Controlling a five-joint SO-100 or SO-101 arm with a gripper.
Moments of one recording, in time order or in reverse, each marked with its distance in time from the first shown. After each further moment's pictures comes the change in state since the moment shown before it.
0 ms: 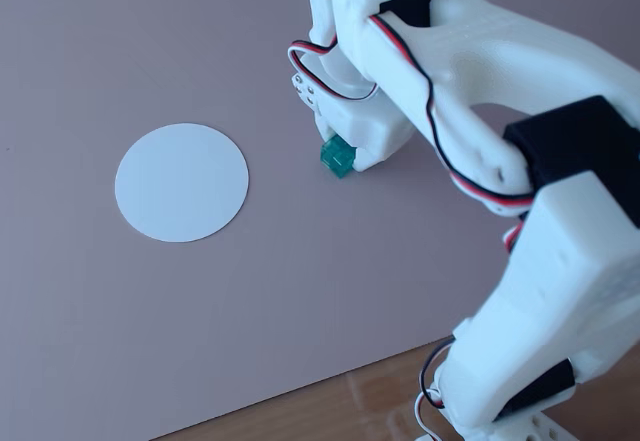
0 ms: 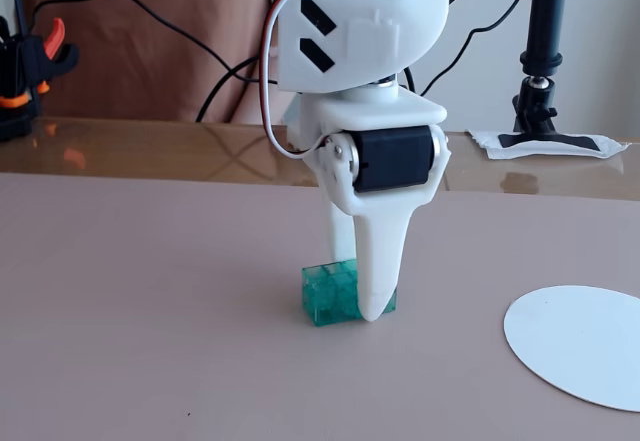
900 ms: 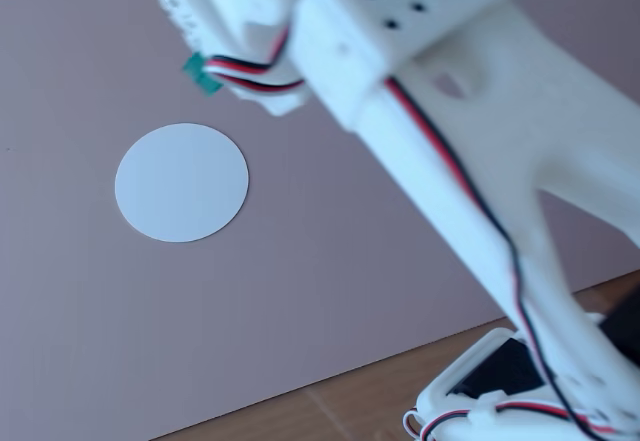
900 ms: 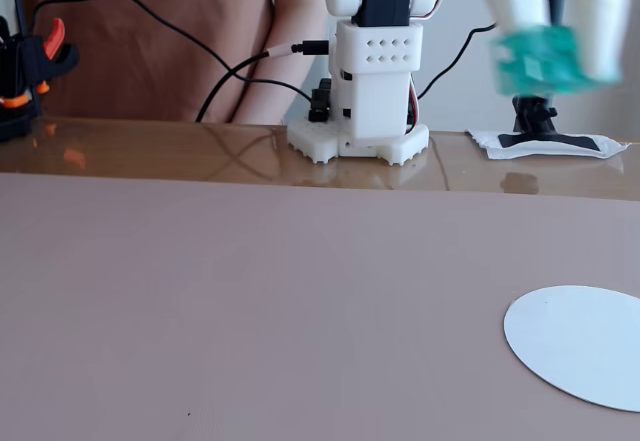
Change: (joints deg) arm -19.9 24.9 -8.8 7.7 10.5
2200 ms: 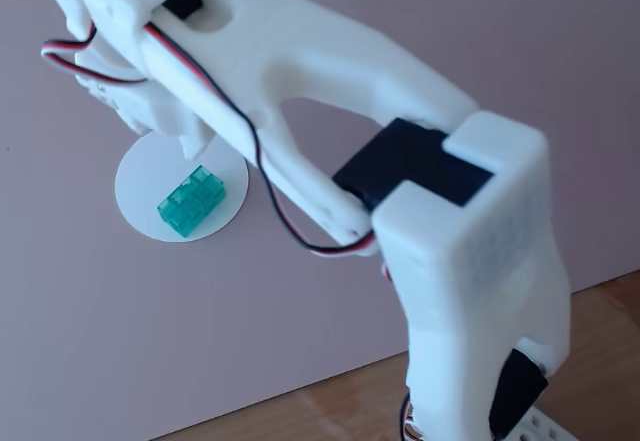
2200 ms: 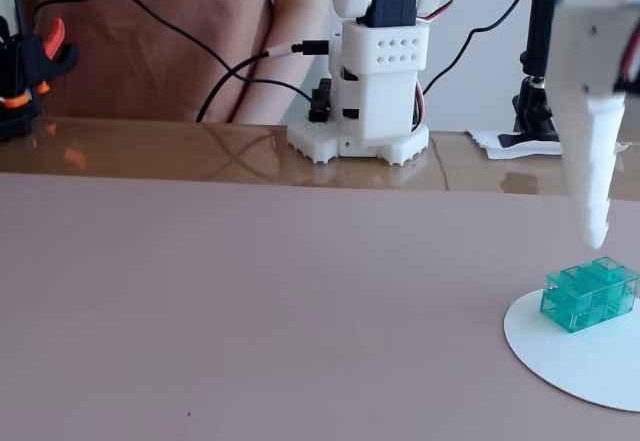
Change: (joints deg) arm -4.9 -37.5 -31.7 15.8 -3.2
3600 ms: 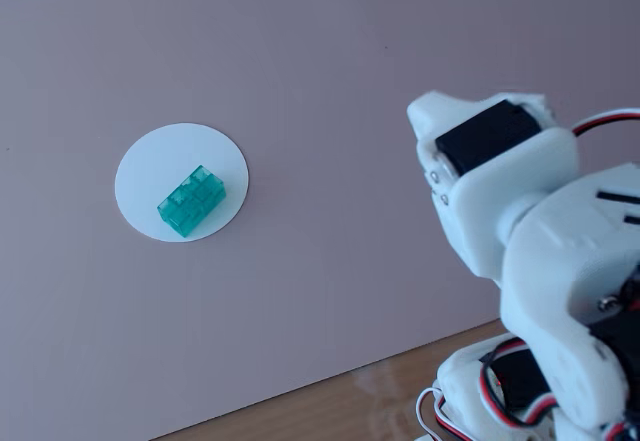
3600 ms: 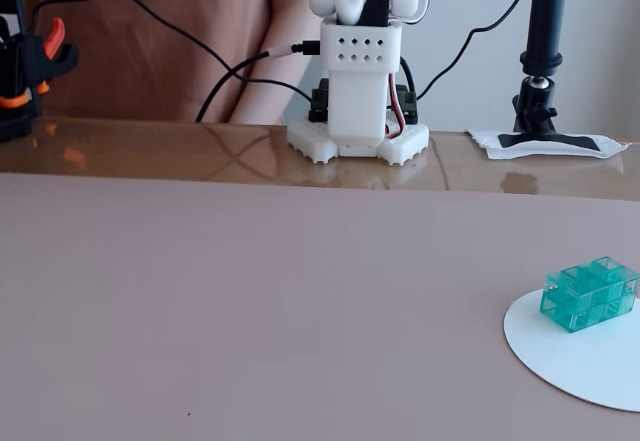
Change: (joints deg) arm 26.9 122.4 88.6 -17.8 -0.4
